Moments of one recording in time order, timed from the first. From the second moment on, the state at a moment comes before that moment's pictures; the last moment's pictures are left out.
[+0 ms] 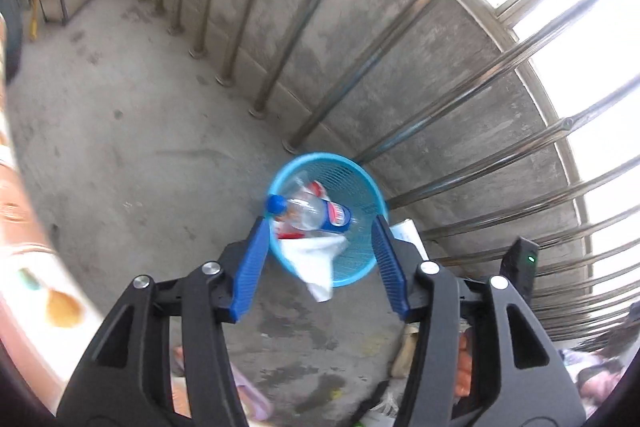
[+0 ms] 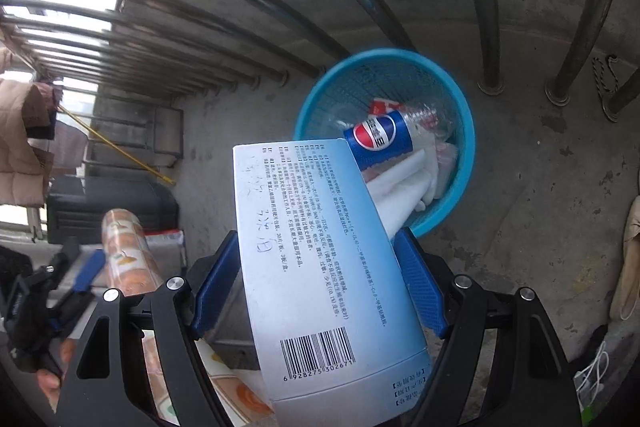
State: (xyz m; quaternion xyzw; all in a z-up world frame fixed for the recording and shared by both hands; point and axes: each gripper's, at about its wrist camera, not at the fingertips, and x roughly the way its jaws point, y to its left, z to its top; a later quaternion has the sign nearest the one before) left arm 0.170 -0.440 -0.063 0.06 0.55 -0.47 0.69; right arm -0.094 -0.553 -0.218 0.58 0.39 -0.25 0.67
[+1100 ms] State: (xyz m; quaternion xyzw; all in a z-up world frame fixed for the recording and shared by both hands) left arm 0.111 -0.128 0.045 0.01 0.36 -0.33 0.87; right arm -0.041 -0.498 -0.151 0.41 0.40 -0.34 0.75
